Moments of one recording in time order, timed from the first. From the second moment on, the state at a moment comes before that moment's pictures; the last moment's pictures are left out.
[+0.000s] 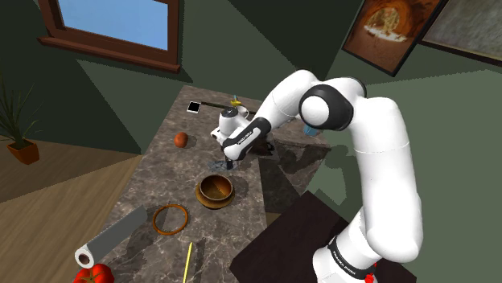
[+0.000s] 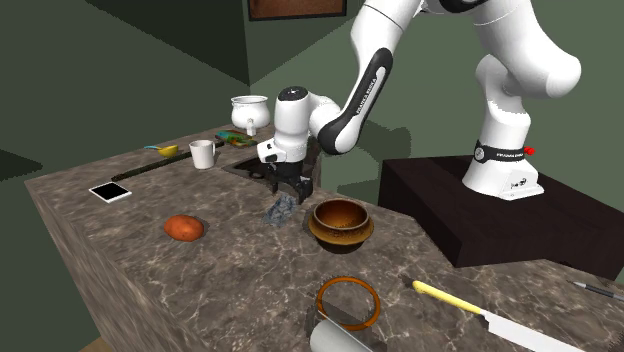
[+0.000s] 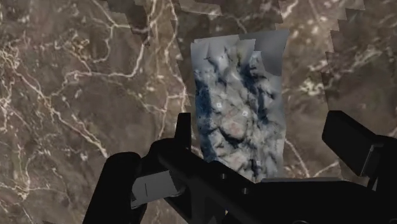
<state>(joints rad) 0.12 0.70 -0.16 -1.92 -0.33 2.66 -0.68</state>
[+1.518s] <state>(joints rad) 0.11 0.77 -0.16 -1.89 -0.34 2.69 -0.69</state>
